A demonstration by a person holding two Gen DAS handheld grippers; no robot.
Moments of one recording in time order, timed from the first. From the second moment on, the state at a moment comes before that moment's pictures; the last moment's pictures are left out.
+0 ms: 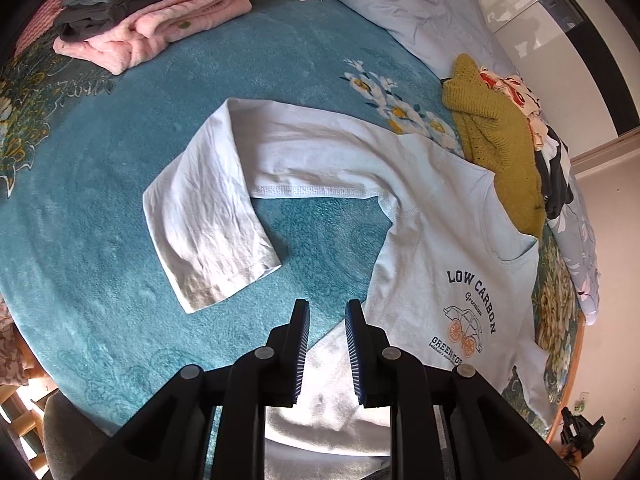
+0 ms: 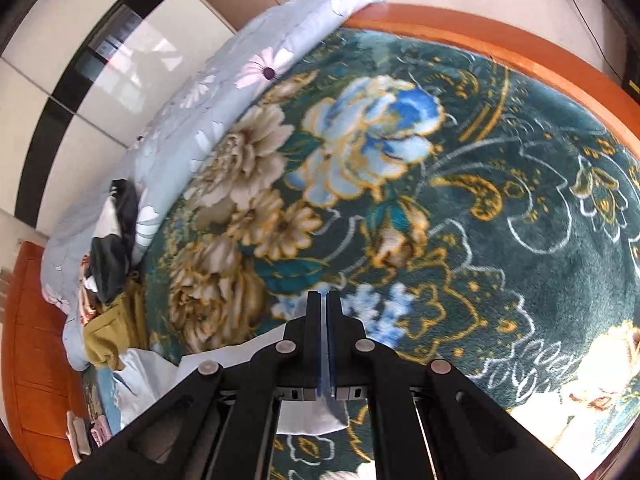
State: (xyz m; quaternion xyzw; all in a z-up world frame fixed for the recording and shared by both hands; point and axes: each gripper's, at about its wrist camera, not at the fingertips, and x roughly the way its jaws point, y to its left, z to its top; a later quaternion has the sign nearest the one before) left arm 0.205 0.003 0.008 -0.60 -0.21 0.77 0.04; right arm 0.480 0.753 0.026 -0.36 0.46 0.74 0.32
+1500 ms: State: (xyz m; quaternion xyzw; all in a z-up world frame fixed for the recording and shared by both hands) left arm 0.169 -0.084 -0.030 -0.54 -0.03 0.83 0.15; right arm 0.323 0.546 0.014 -0.48 0.41 0.75 0.21
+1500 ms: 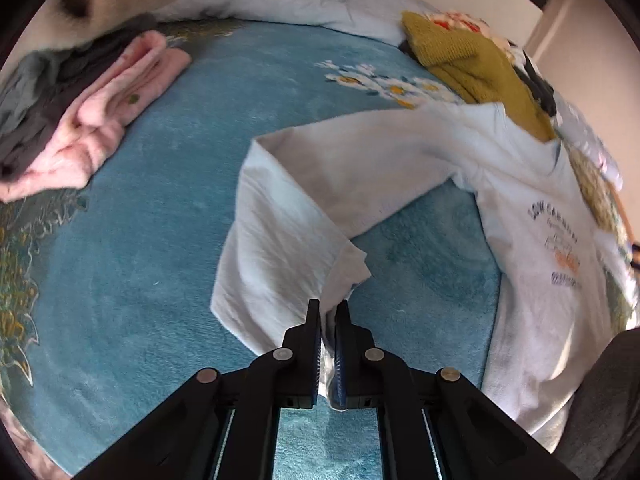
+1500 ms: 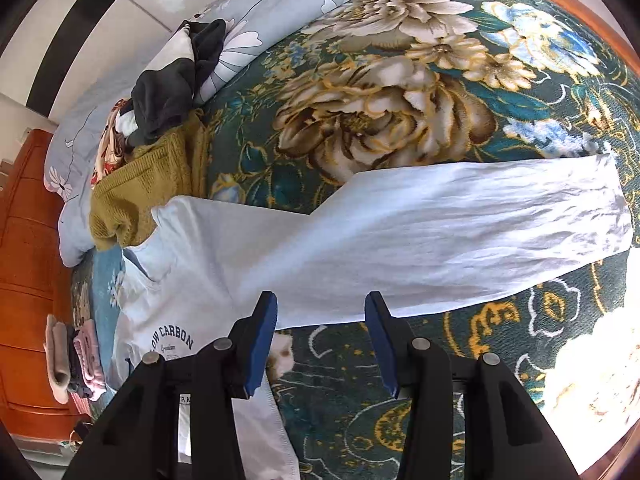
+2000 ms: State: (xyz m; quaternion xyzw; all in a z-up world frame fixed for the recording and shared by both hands) left arm 0.138 -0.179 0.058 -0.49 -0.13 0.86 -0.09; right arm 0.328 0.535 -0.006 -0.47 0.43 0.75 0.17
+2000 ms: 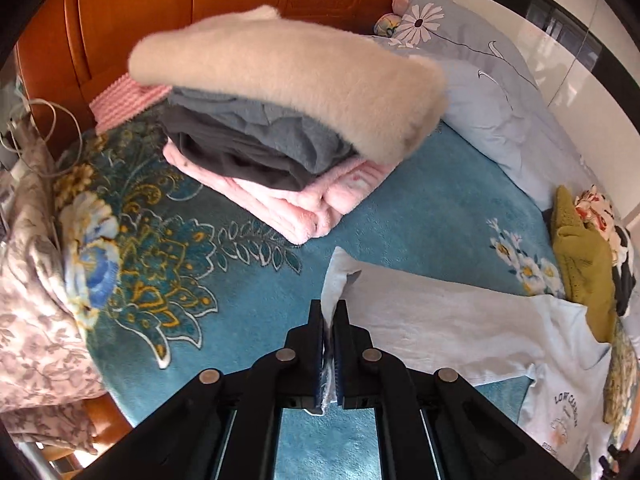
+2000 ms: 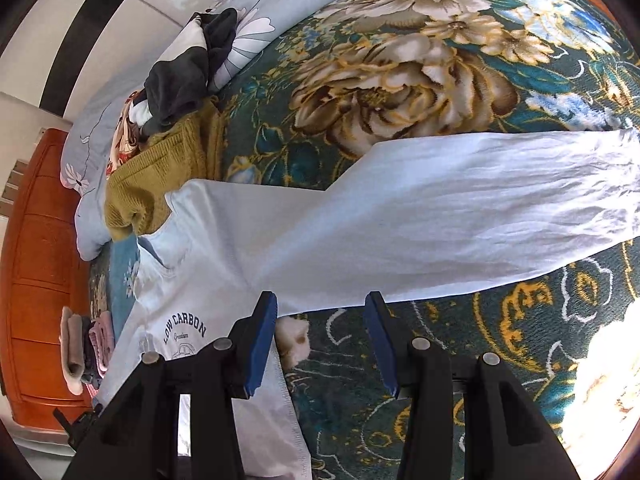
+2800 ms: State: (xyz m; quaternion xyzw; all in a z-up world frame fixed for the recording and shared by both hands) left arm 0.129 0.366 0.089 -0.56 0.00 0.74 0.37; right arm 0.385 0.548 -0.034 -0.44 0.51 0.72 0.18
